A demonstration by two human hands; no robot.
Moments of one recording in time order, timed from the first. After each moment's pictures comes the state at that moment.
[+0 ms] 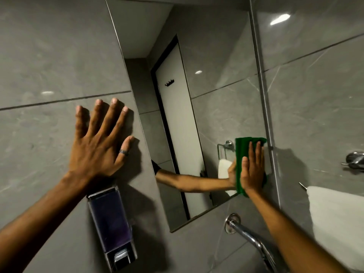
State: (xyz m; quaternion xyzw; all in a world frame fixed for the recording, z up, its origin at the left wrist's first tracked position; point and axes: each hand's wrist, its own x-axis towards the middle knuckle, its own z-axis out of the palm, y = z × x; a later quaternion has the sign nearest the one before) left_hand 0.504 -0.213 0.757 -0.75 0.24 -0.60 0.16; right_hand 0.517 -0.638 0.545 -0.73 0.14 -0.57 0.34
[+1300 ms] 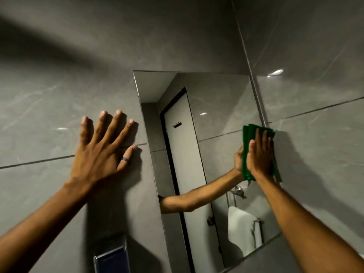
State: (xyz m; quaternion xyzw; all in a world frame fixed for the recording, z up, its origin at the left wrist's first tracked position) left_hand 0.488 -0.216 0.854 -0.77 0.19 -0.60 0.14; right_hand 0.527 -0.676 0.755 -0.71 0.18 -0.60 0.33
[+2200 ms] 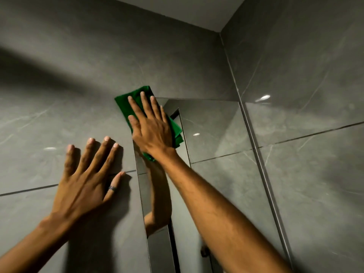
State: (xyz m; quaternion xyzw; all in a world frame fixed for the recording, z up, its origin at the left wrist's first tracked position) left_hand 0.489 -0.220 0.854 -0.74 0.19 -0.64 0.11; right_hand 0.514 -0.419 0.960 -0.73 -0.14 -0.66 0.11
